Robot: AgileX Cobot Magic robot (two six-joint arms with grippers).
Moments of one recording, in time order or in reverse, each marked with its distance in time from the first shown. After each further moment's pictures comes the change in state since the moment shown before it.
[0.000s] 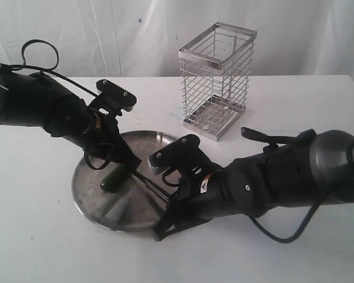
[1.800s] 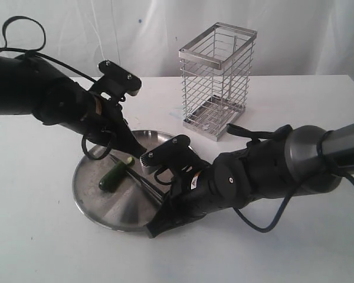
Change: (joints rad) left arm -0.041 -0.104 -0.005 -0.007 0.030 0.030; right arm -0.004 0.071 -0.069 0.000 0.039 -0.018
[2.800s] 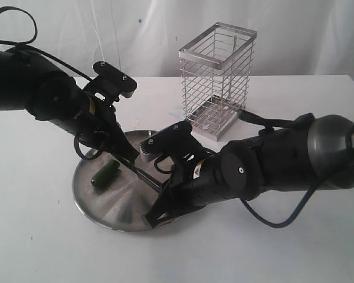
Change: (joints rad) left arm 0.000 -0.029 0.000 0.006 0.105 0.002; right arm 0.000 -0.082 0.000 0.000 0.024 0.000
